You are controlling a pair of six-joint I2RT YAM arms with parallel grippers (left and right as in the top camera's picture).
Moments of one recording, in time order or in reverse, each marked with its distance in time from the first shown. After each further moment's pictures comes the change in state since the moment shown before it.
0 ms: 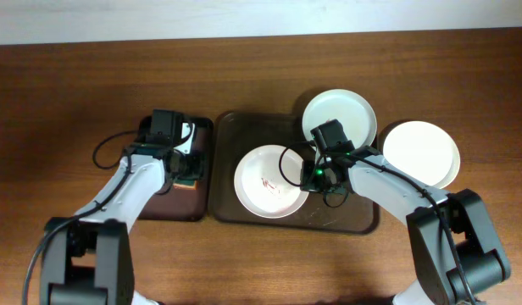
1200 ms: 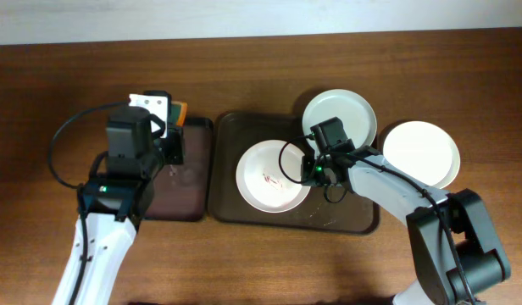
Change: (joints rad) left arm 0.001 -0.505 -0.010 0.093 -0.049 -0.006; right arm 0.000 0.000 0.000 0.076 0.076 -0.075
